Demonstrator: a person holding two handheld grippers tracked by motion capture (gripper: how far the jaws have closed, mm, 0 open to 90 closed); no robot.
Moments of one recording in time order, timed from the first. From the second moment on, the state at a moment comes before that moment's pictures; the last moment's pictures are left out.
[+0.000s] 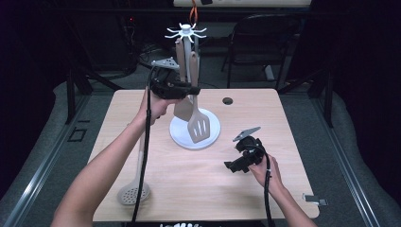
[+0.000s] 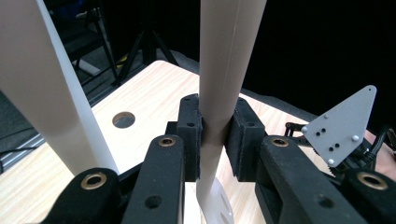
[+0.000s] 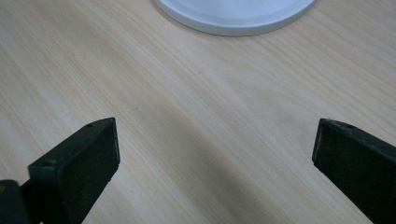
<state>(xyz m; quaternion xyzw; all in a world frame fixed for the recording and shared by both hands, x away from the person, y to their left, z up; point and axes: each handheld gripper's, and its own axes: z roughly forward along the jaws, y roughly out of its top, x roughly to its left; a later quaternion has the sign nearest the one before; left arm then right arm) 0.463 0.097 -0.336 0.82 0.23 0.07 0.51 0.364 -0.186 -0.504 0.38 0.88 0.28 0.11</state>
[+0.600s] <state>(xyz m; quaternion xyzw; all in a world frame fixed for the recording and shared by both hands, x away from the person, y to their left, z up) 0.477 0.093 -0.317 0.82 0.24 0.08 0.51 0.364 -0.185 -0.505 0.37 0.88 0.27 0.12</state>
